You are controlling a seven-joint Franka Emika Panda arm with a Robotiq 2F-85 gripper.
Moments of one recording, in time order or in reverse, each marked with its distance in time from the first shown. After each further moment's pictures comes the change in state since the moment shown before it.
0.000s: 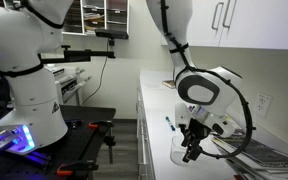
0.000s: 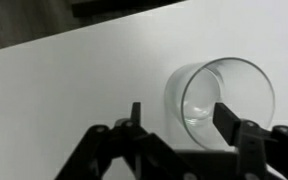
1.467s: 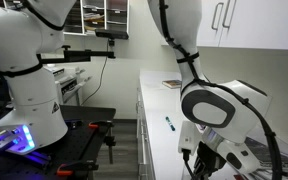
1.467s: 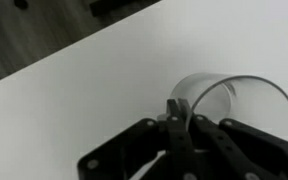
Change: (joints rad) arm -0.068 0.052 -0.106 0.029 0.001 0.045 0.020
